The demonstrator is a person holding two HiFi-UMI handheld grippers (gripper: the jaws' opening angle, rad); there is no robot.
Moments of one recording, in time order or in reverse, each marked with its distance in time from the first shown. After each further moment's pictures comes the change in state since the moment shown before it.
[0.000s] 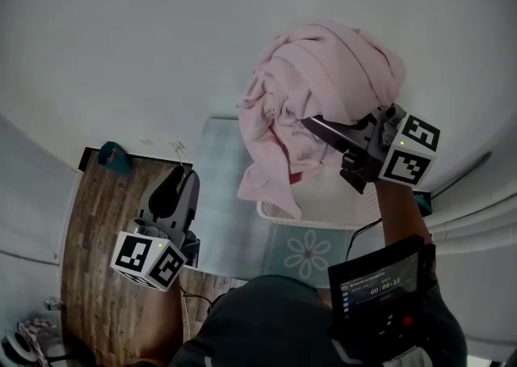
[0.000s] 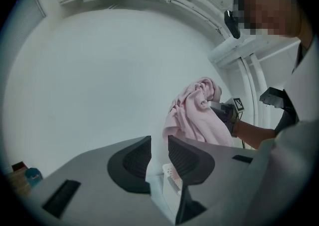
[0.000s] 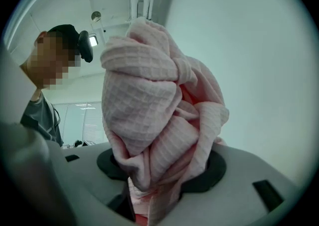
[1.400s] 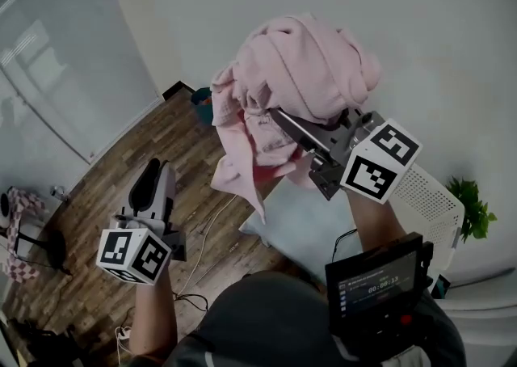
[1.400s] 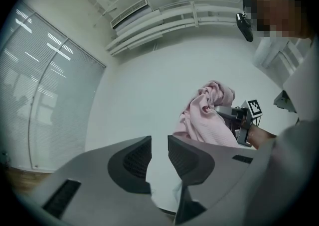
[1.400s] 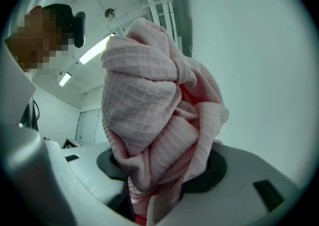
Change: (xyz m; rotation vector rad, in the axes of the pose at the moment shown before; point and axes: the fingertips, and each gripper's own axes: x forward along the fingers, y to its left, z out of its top) left arm -0.373 0.163 0.046 -0.034 -0.194 0.684; right arm 0.290 0.284 -0.042 0.005 0.004 0.377
